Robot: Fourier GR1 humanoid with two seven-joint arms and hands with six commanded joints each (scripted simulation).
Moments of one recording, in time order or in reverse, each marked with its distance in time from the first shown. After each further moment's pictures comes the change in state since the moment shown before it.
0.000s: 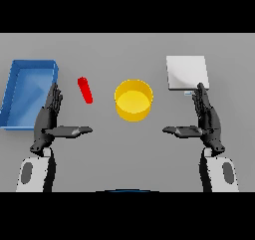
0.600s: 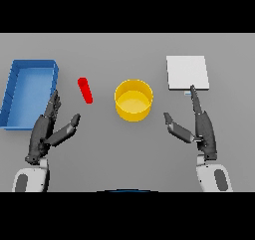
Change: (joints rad) left arm 0.115 0.067 -0.086 -0.147 -0.106 -0.019 0.036; right arm 0.067 -0.041 0.144 -0.089 0.323 -0.115 -0.062
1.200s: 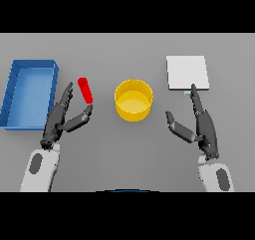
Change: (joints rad) left arm -0.206 -0.013 0.005 0.281 -0.084 0.031 -0.045; right arm -0.005 0.003 -0.017 -0.008 -0.067 0.038 -0.016
